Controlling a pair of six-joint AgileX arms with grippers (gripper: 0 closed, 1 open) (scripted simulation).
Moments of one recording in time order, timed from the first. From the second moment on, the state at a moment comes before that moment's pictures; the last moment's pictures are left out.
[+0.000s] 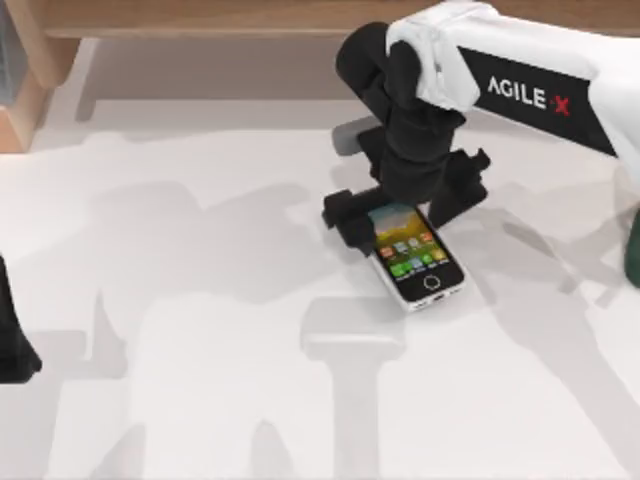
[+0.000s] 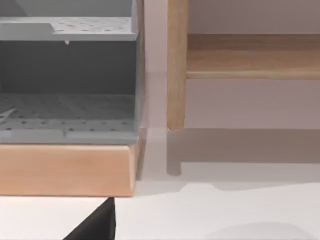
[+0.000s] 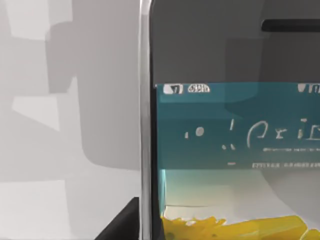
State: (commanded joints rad) left arm 0.00 0.00 0.00 0.00 0.00 0.00; right arm 0.54 2.42 2.01 -1.11 0.01 0.14
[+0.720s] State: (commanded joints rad) left arm 0.00 0.00 0.00 0.00 0.00 0.00; right arm 0.50 2.12 1.88 -0.94 0.08 0.15
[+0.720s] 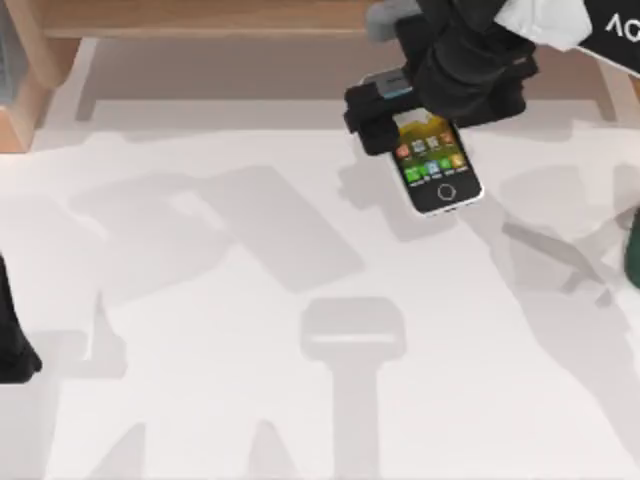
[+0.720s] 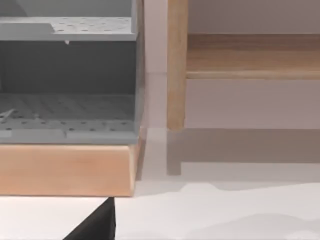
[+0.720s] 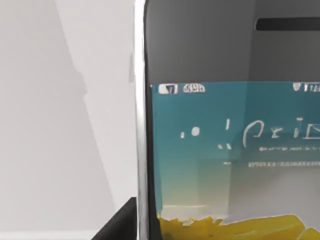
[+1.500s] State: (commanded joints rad) left arm 0.00 0.00 0.00 0.00 0.00 0.00; right arm 0.38 1.49 1.26 -0.41 0.38 0.25
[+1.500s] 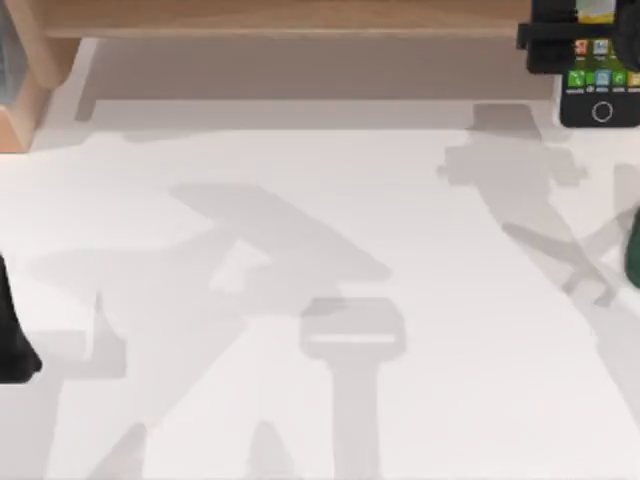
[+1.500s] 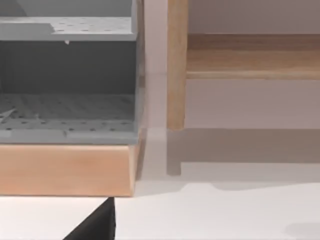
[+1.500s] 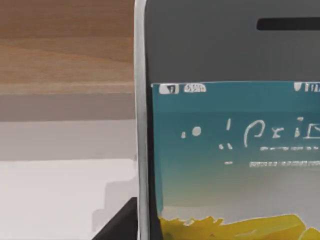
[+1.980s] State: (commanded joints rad) left arm 0.00 0.00 0.00 0.00 0.00 0.00; right arm 0.33 1.28 0.88 -0.16 0.61 0.33
